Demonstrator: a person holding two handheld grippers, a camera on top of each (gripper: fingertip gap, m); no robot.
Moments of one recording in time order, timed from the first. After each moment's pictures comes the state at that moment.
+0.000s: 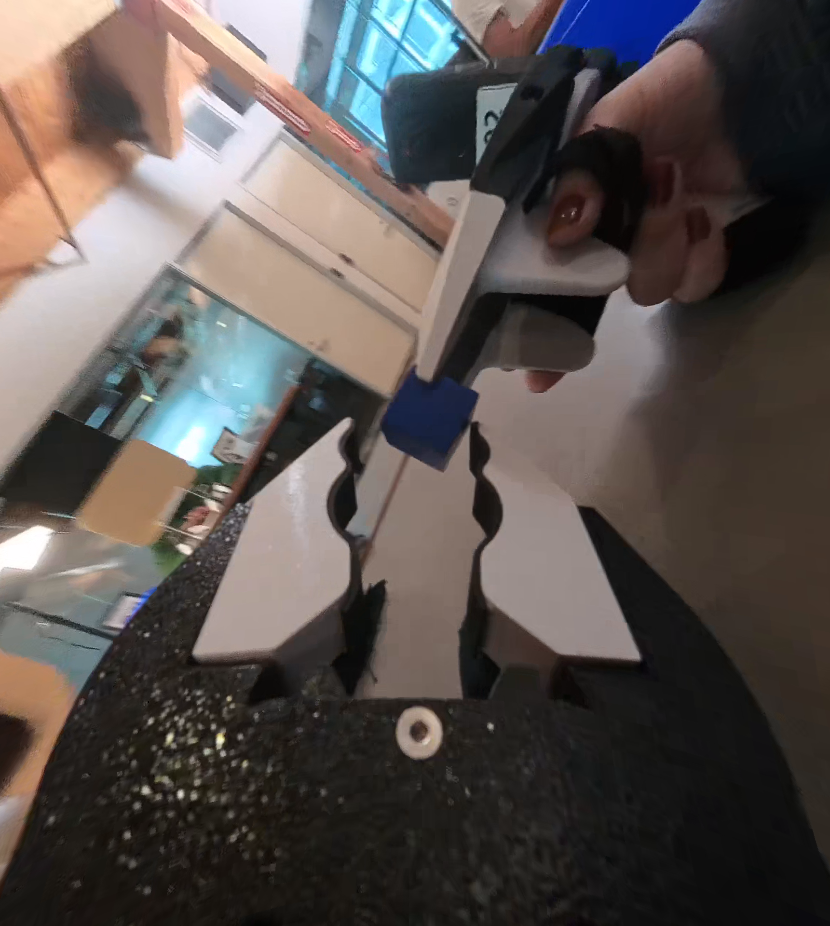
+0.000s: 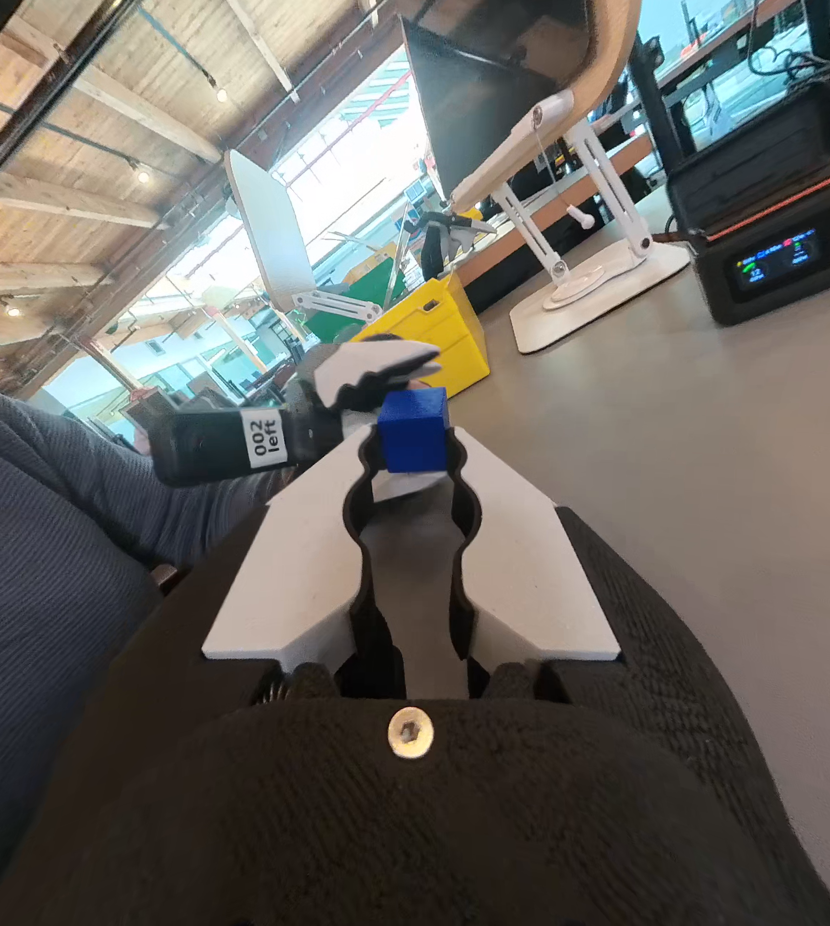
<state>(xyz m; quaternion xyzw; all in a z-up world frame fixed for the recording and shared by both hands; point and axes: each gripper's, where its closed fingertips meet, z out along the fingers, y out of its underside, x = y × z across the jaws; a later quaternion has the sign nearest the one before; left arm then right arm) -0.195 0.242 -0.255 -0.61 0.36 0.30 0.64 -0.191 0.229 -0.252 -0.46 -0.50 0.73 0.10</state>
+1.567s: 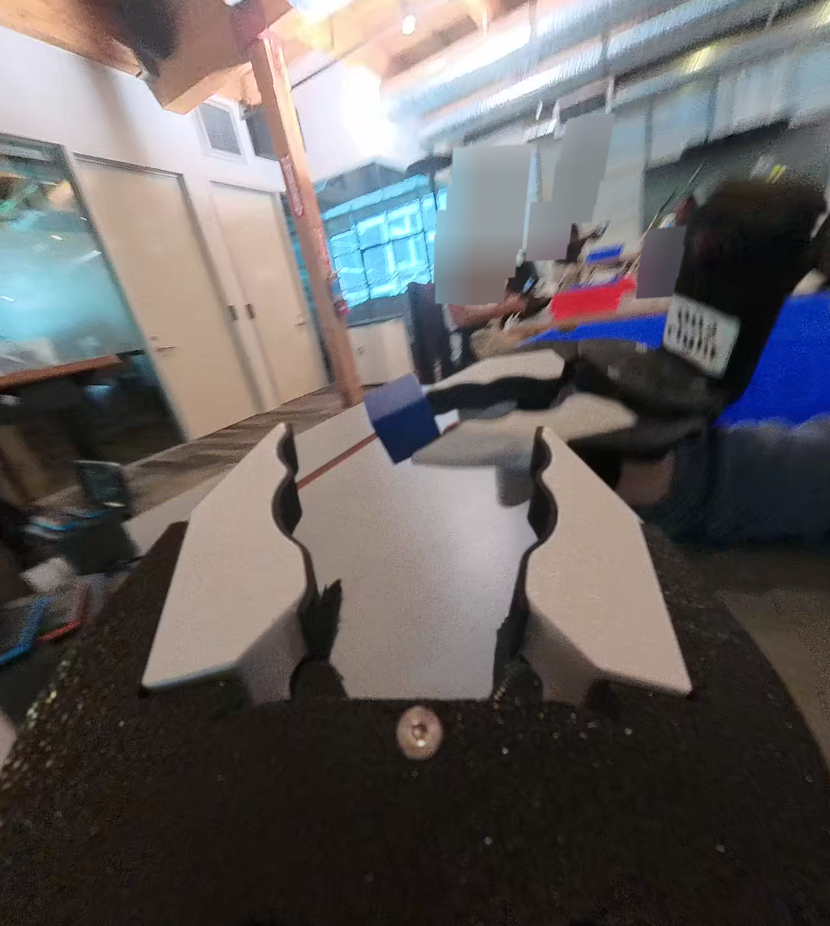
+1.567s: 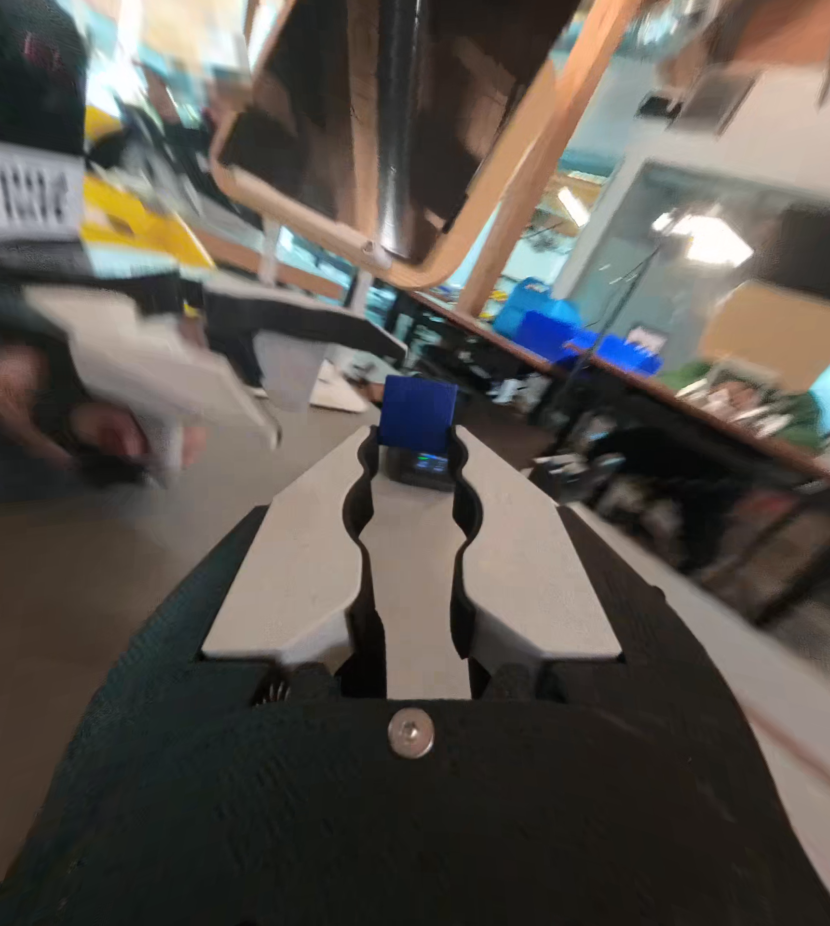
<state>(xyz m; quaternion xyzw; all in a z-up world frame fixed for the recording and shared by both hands) -0.205 0.234 -0.219 -0.61 0.17 -0.06 0.77 -0.215 0.250 -0.226 -0.35 -0.57 0.42 0.62</state>
